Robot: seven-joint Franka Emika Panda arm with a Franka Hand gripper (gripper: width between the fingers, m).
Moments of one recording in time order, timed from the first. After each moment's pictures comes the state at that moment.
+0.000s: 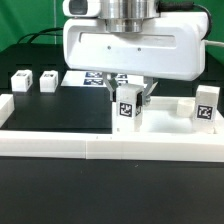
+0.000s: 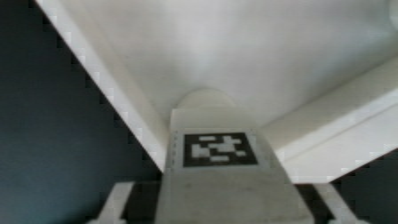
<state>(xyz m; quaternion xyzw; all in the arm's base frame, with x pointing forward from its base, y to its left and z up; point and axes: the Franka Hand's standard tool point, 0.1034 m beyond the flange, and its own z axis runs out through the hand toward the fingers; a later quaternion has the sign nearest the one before) 0.622 0.004 0.067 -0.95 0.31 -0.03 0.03</state>
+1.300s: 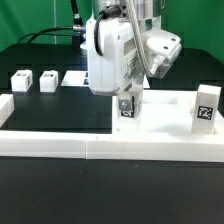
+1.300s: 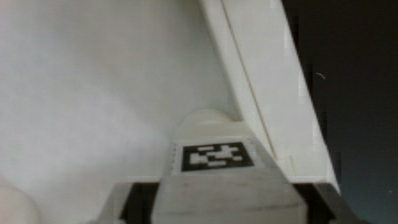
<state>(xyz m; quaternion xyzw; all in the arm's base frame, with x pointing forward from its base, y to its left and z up) 0.626 0.005 0.068 -0.55 0.83 0.03 0.04</state>
